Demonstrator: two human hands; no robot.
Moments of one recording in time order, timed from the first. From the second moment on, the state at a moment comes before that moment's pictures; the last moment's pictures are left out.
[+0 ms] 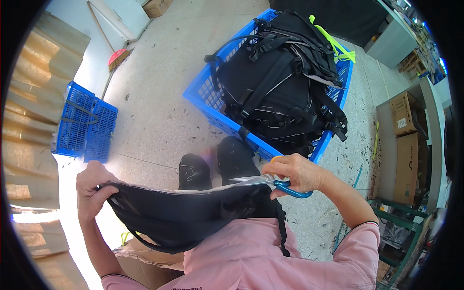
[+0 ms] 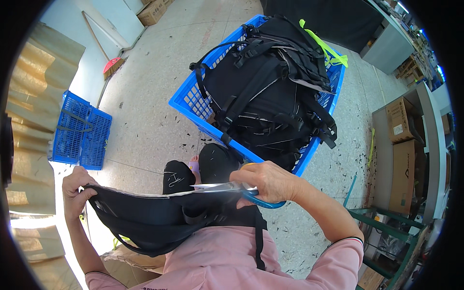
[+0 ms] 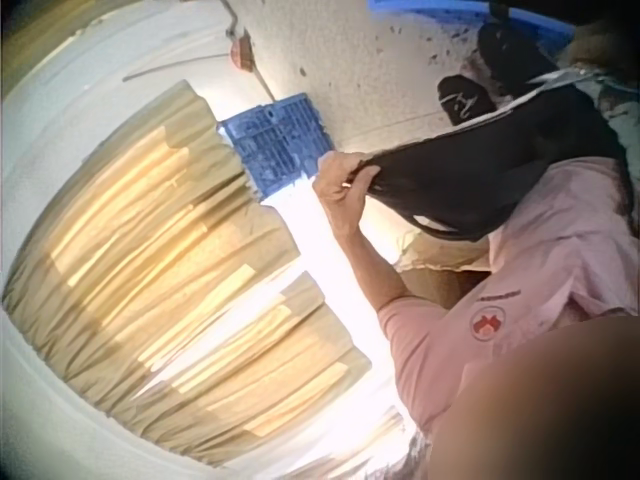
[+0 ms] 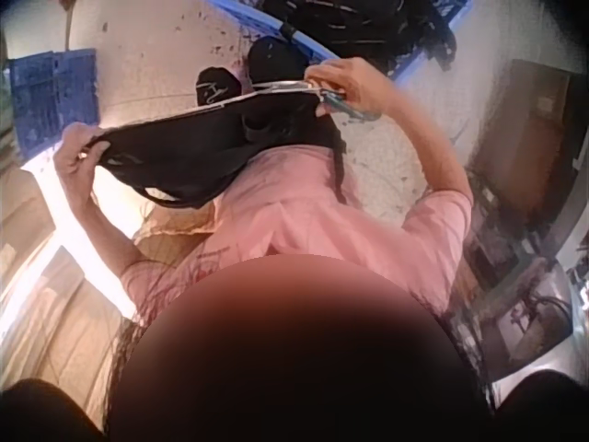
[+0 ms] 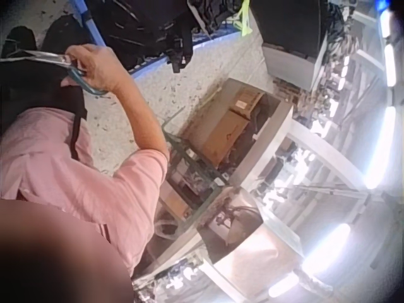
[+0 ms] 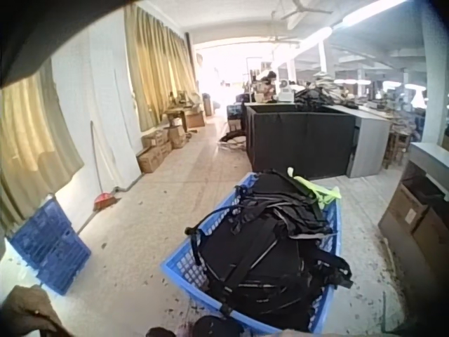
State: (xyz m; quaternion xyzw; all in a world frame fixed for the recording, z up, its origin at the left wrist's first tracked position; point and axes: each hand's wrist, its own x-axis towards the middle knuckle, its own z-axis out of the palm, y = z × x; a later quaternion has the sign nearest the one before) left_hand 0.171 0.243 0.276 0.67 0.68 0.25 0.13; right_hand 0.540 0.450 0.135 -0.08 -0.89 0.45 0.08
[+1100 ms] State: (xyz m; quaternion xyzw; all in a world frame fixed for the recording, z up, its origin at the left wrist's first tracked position) left_hand 0.174 0.222 0.278 0.66 0.68 0.29 0.12; right_hand 0.536 0.446 0.156 -0.07 -0.84 0.53 0.00
